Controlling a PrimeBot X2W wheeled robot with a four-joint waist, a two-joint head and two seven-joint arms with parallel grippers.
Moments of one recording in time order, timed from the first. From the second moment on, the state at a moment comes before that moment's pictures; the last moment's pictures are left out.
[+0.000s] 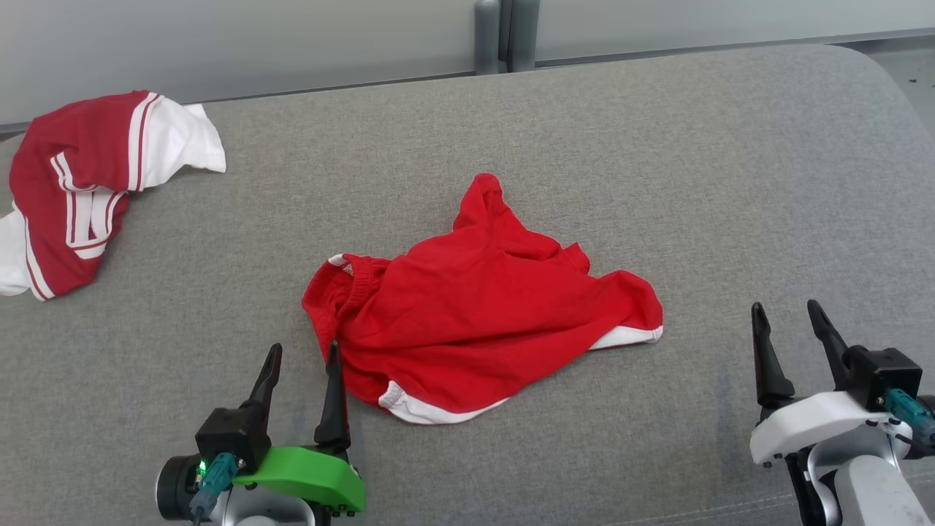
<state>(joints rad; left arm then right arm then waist) -0.10 0.23 -0.48 0.17 -0.53 0.26 -0.26 -0.14 -0.12 -0.09 0.34 0.13 0.13 -0.26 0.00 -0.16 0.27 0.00</state>
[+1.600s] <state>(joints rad) 0.05 0.18 -0.29 0.10 -0.41 0.20 -0.26 -0.04 -0.05 0.03 0.06 0.10 0.13 -0.16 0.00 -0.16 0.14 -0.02</state>
